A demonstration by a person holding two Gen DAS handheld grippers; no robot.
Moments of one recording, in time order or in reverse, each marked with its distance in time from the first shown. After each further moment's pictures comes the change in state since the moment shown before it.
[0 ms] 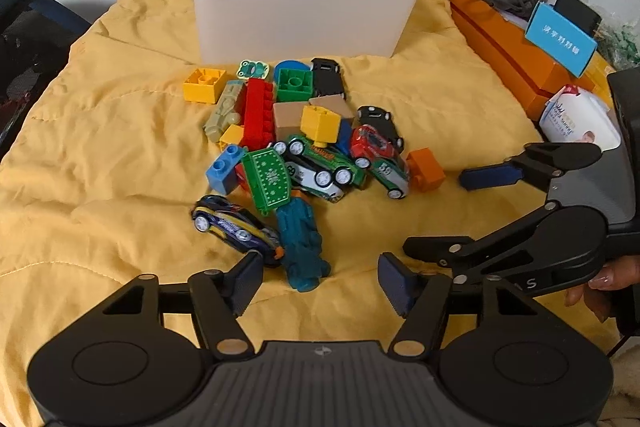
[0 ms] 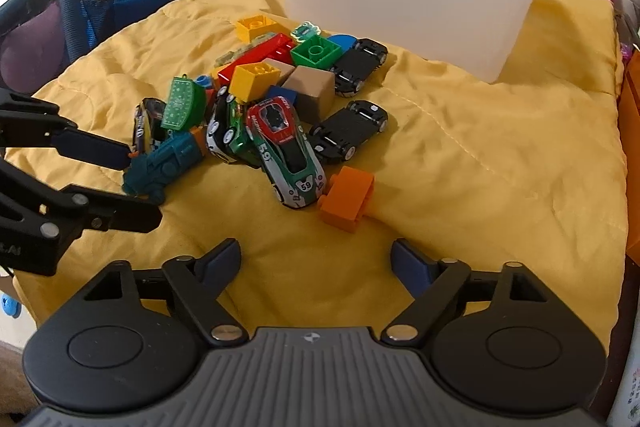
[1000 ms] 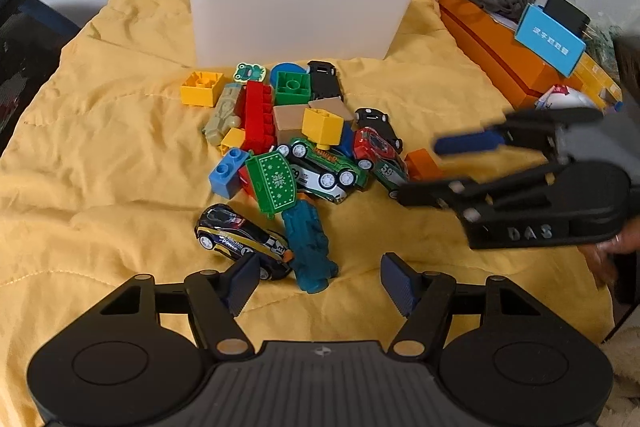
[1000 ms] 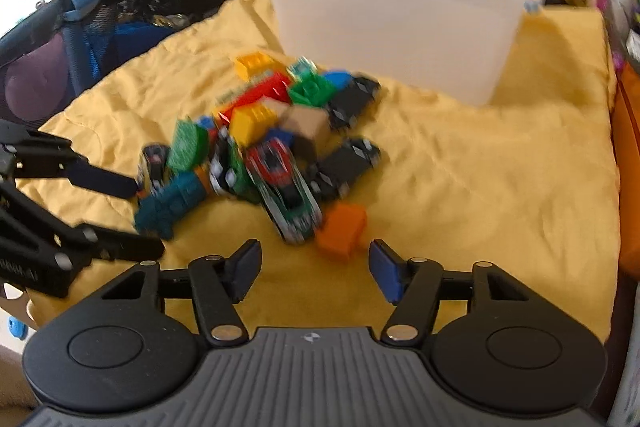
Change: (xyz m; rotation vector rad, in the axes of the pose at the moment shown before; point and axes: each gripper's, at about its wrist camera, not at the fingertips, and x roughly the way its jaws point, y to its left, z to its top) left arm -0.002 0.014 0.001 0.031 -0.009 -0.056; right arm -0.015 -0.002 0.014 0.006 -0.091 0.023
